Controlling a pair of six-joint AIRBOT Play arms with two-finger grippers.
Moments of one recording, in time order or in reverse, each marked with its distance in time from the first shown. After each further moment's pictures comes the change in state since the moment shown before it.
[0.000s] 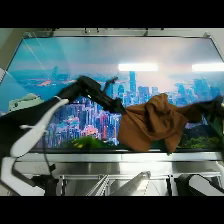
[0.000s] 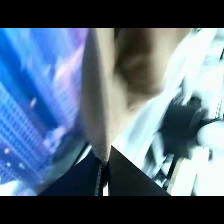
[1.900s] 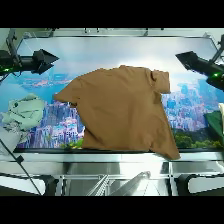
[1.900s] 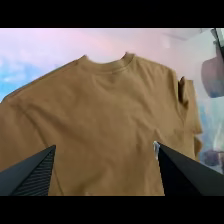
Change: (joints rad) left arm 0.697 0.038 0.175 0.022 -0.130 0.104; right arm 0.416 -0.513 0.600 0.112 -0.346 -0.389
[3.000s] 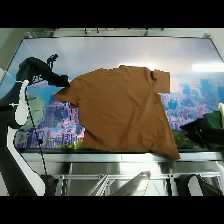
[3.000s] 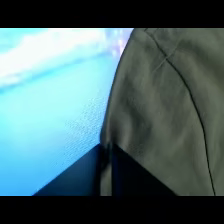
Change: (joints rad) left arm -0.192 -0.477 0.429 0.618 0.109 -0.159; right arm -0.188 1.064 -0.820 -0.824 0.485 0.982
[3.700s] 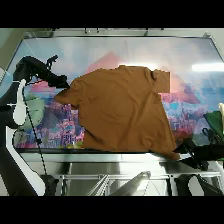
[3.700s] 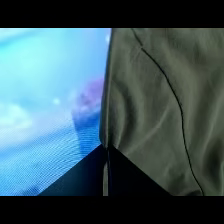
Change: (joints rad) left arm 0.034 0.009 0.017 -0.098 0.120 0.016; right arm 0.005 -0.142 -0.201 -0.195 0.012 0.134
